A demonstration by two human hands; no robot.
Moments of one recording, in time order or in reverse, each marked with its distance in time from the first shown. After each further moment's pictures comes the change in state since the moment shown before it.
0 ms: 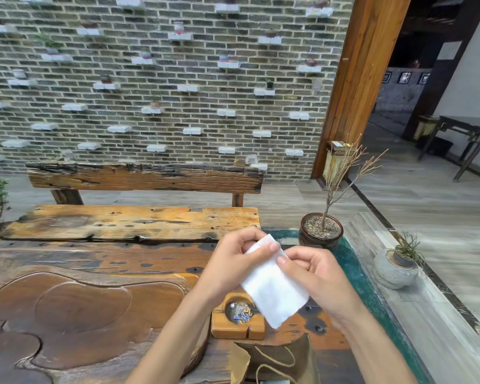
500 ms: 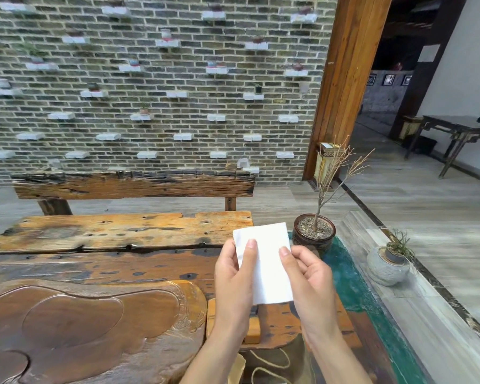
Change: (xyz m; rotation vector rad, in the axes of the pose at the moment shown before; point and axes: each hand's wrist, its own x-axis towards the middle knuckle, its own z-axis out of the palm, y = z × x) left_hand -0.012 -0.026 0.047 -0.434 0.382 0.036; right_hand -0.015 0.005 0.033 0.094 0.420 -0.147
